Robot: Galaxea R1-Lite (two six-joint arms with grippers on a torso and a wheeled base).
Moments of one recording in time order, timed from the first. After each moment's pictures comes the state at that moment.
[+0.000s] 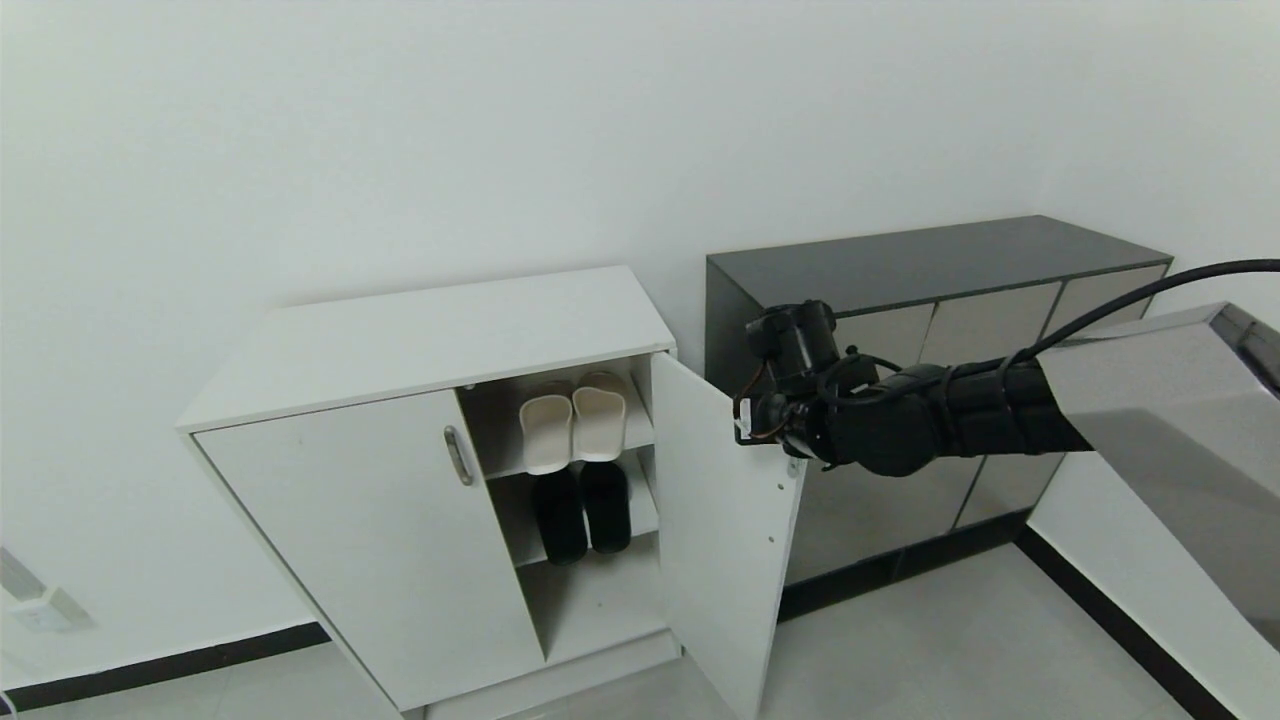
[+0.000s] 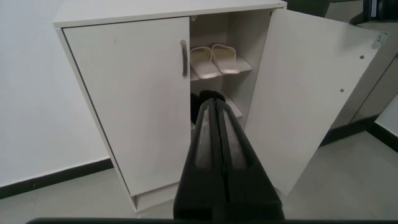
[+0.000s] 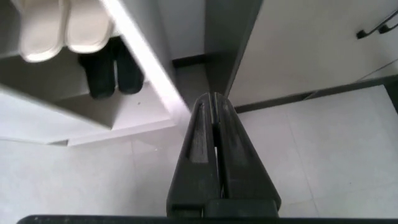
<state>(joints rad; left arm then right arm) 0.00 0.00 0.00 0.00 -0.01 -0.01 0.64 2.23 -1.66 -0.05 -0.42 0.29</state>
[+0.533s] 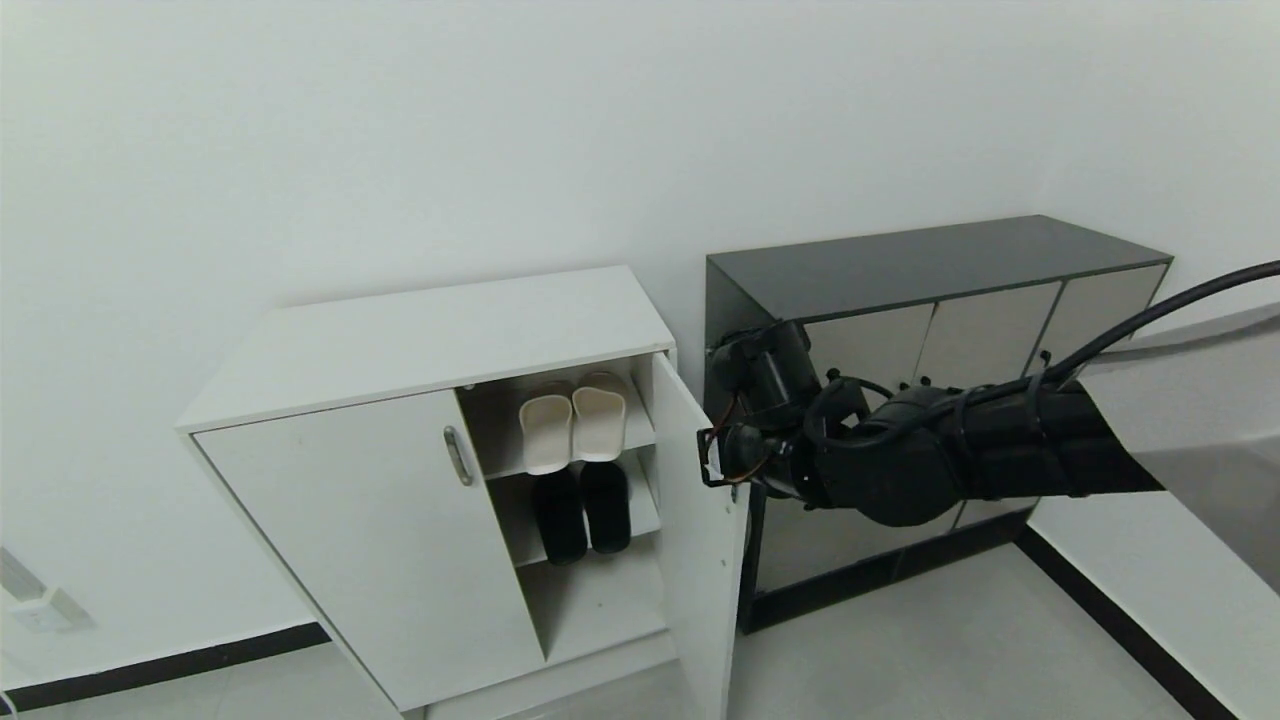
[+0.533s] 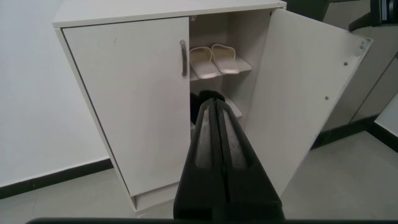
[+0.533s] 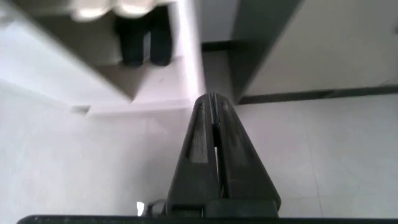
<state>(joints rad) 0.00 0.00 0.00 0.00 -0.01 -0.01 0.77 2.14 -1.52 -0.06 -0.40 0.29</state>
